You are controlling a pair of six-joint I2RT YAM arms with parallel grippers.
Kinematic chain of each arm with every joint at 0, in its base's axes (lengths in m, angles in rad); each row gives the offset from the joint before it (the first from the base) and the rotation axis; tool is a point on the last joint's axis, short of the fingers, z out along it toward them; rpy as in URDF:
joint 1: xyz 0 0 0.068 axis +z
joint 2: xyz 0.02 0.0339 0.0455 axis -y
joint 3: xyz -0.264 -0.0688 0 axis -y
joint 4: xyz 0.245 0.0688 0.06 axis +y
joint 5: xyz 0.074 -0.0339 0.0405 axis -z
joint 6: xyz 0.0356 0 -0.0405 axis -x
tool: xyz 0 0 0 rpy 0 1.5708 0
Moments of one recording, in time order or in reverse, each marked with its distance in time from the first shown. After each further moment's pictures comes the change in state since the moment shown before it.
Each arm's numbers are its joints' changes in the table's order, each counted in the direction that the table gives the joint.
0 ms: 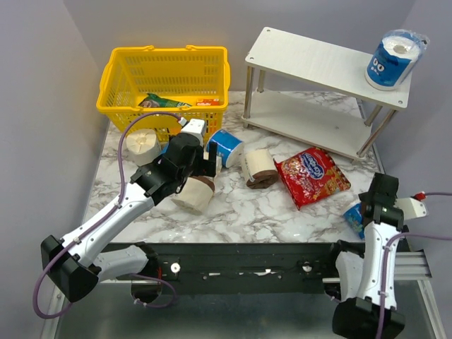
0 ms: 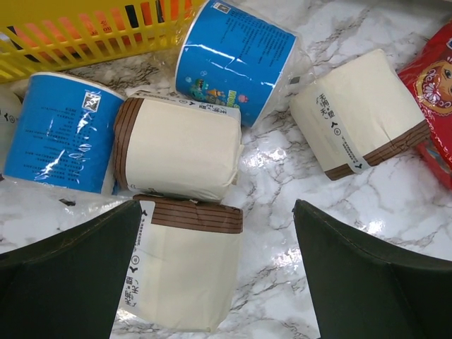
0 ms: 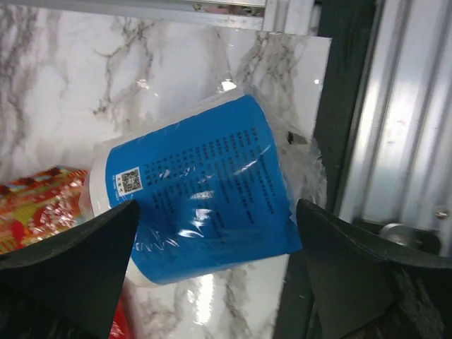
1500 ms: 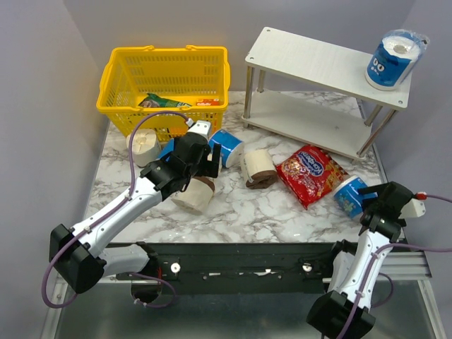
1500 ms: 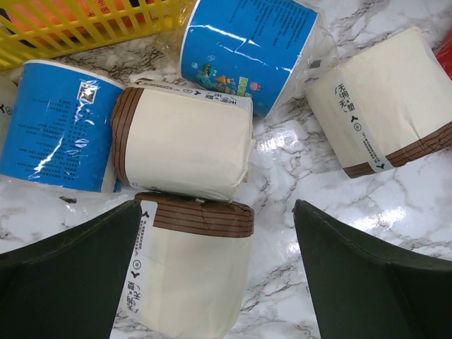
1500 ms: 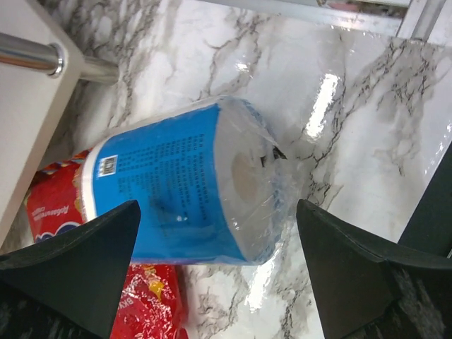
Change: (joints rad) left arm -0.003 -0.077 0.000 0.000 -0.024 -0.014; right arm -0.266 0.118 -0.151 -0.345 -0.446 0.209
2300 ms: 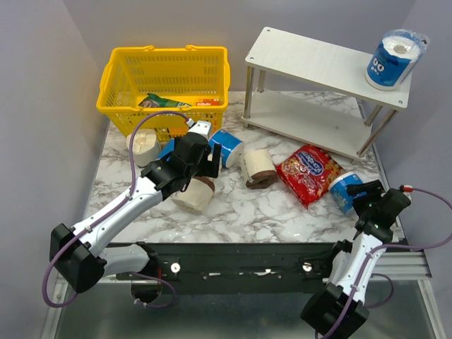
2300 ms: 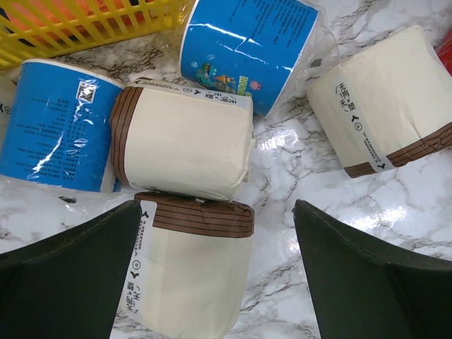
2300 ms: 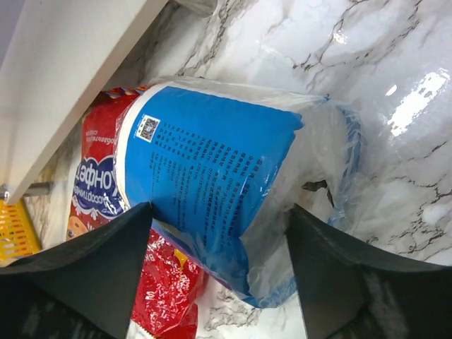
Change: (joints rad) left arm -0.001 -0.006 0.000 0.000 0.000 0.000; right arm -0.068 0.015 -0.181 -0.292 -0.440 0.122
